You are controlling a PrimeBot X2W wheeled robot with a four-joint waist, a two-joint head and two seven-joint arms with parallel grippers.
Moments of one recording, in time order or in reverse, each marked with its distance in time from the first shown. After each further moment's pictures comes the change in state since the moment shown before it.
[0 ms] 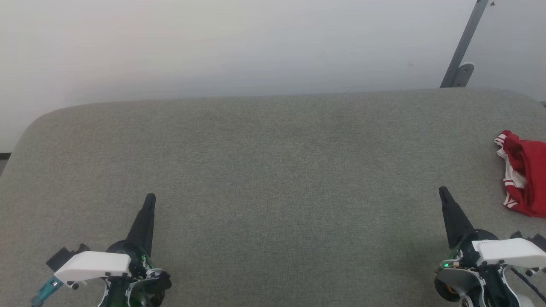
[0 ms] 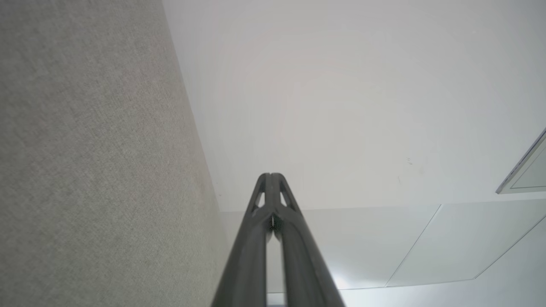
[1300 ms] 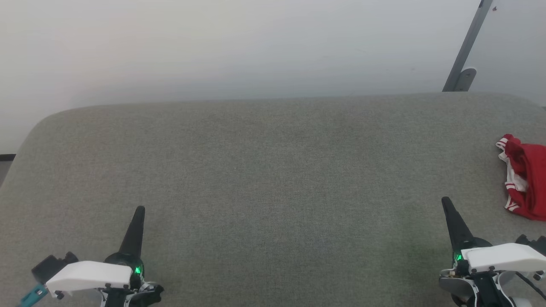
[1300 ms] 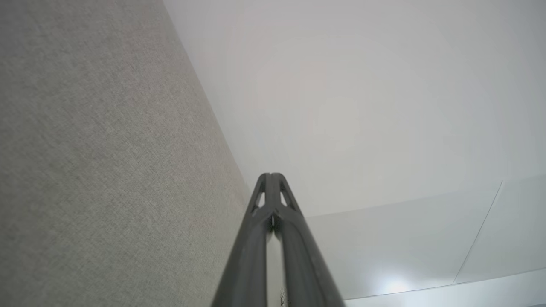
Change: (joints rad) left arm 0.050 0.036 -0.004 -0.018 0.197 0.000 -0.065; right arm 0.018 -0.016 0.009 0.024 -0.235 0.000 -0.063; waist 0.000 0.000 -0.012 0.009
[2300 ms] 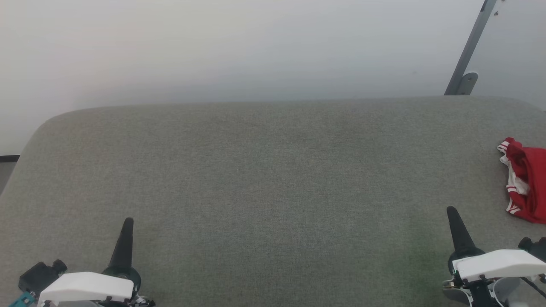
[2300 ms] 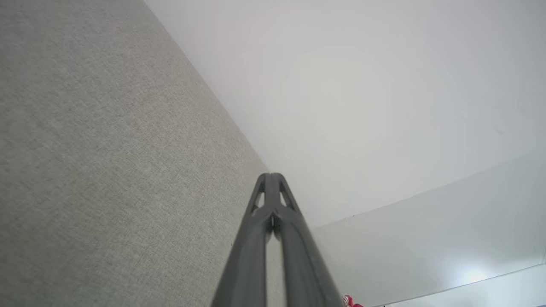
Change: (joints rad) left arm 0.050 0.039 -0.005 -0.020 0.228 0.000 -0.074; right arm 0.019 -0.021 0.008 0.029 -0.267 0.000 -0.072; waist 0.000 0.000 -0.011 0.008
